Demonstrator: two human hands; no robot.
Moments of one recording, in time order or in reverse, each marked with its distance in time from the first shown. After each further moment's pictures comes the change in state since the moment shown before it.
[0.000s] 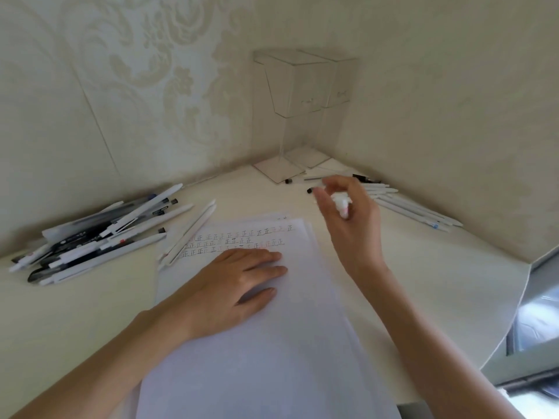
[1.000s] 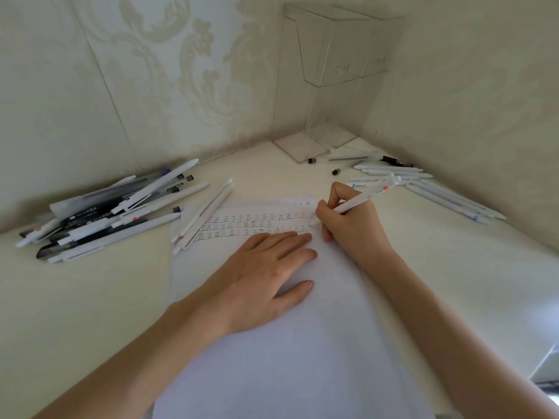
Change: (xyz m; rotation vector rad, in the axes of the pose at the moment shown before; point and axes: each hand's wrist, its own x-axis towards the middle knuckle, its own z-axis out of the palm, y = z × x) left_hand 0.009 0.015 0.003 -0.010 -0.022 -0.042; right_hand -0.001 0.014 0.024 -0.085 -0.315 0.227
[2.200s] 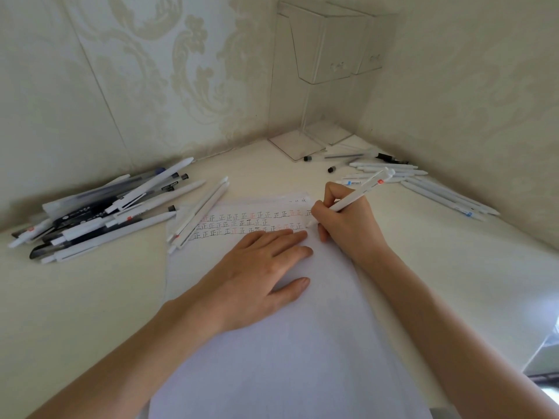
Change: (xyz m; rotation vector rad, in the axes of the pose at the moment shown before) left_hand 0.000 0.002 -0.004 -0.015 -0.010 0.003; right_hand -0.001 -0.002 -0.001 0.010 -0.023 0.031
